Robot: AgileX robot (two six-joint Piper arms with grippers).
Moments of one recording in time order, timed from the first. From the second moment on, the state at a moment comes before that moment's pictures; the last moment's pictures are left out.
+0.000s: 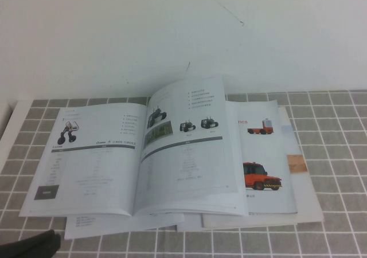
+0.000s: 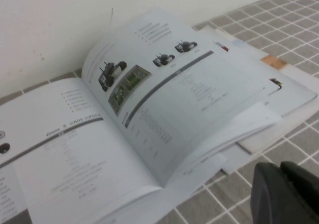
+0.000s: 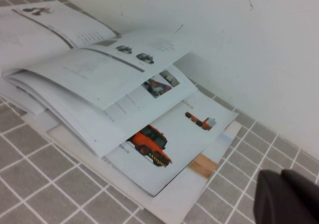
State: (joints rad) right arm 0.44 0.23 -0.33 0.07 0.47 -0.44; left arm -0.44 0.32 -0.36 -0.38 0.44 0.37
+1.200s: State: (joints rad) right arm 0.44 0.23 -0.30 0.07 0.51 -0.44; left arm -0.27 -0.01 -0.07 -0.25 0.31 0.32
